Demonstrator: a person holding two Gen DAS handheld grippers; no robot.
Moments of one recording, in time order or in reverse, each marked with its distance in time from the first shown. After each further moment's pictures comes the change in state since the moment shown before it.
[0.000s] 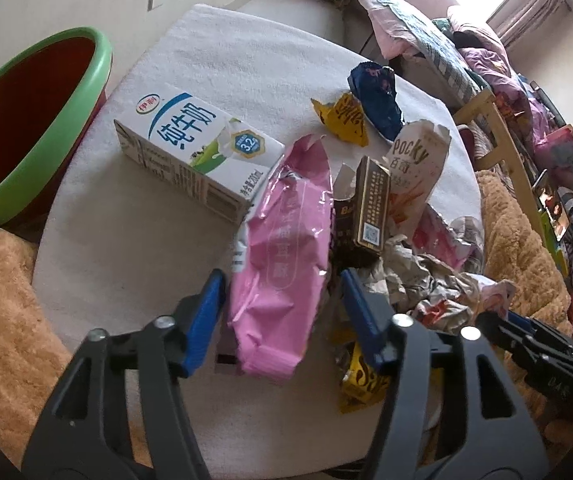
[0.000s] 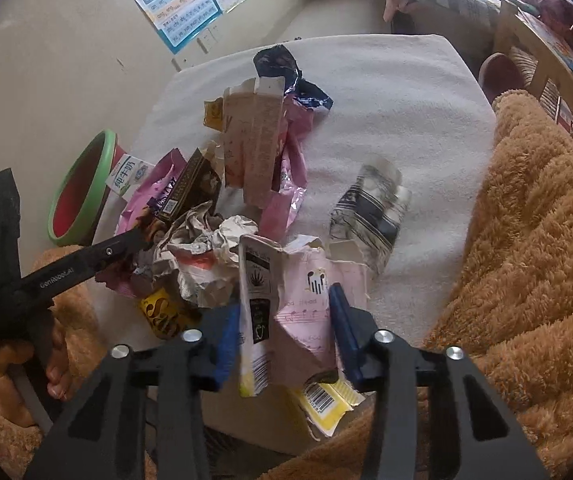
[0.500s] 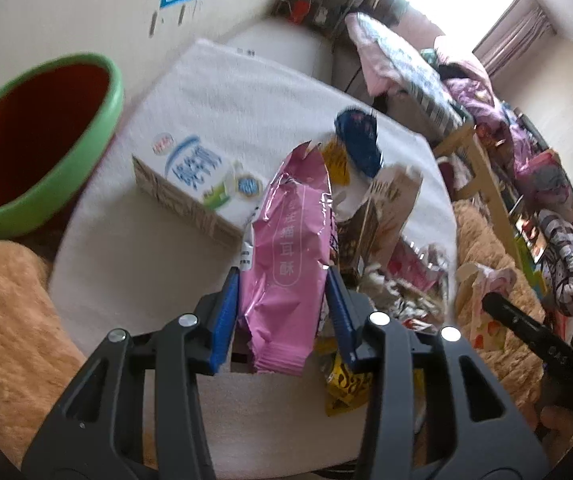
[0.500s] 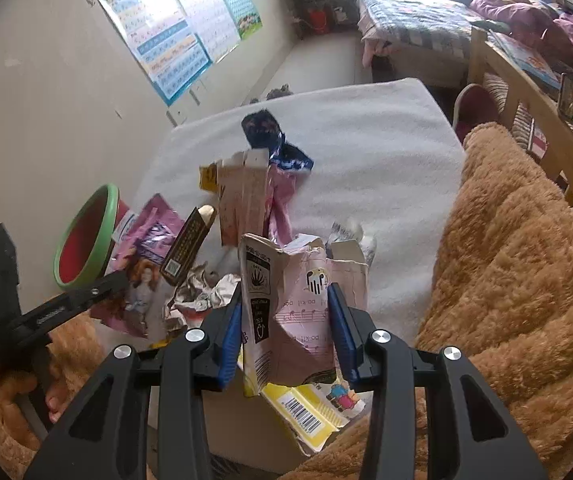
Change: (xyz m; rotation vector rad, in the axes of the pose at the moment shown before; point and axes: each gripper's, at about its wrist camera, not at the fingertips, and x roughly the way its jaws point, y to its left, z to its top) left arm -0.038 0.007 0.001 -0.019 -0.137 -0.058; right arm -0.032 -0.008 0.011 0.051 -0.168 -0.016
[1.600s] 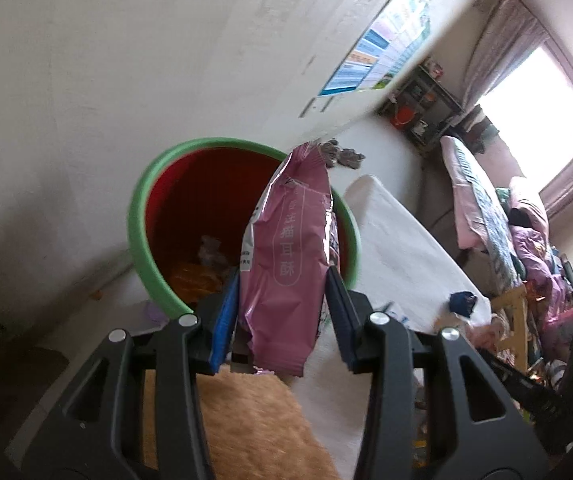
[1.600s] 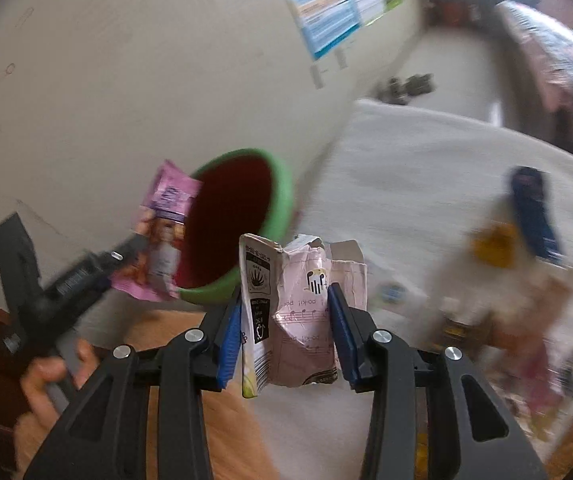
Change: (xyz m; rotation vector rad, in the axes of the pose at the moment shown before) left arm -0.103 0.200 0.057 -0.374 -0.267 0.179; right arm 0.097 0.255 0.060 -0.286 0.192 0.304
